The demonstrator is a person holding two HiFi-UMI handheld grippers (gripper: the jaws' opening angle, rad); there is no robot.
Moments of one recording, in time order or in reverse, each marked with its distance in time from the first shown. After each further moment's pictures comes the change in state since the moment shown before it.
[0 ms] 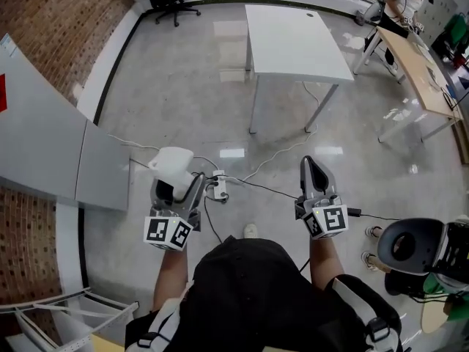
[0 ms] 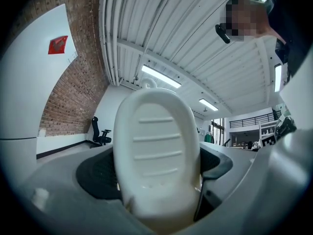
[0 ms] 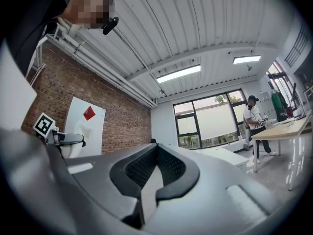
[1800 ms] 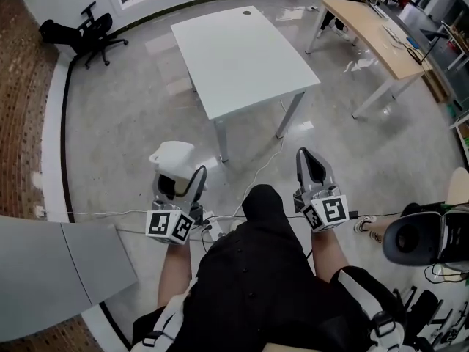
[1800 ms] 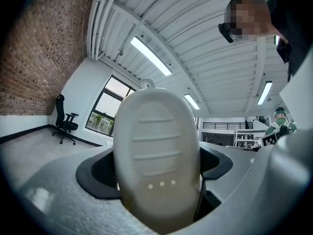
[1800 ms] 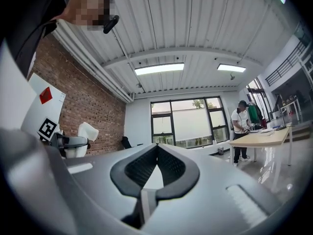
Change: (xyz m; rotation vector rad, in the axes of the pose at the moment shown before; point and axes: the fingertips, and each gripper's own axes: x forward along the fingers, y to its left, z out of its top) left arm 0.334 0.021 -0.041 -0.083 0.109 -0.334; right arm 0.166 -0.157 -0.007 -0.041 0.015 -0.306
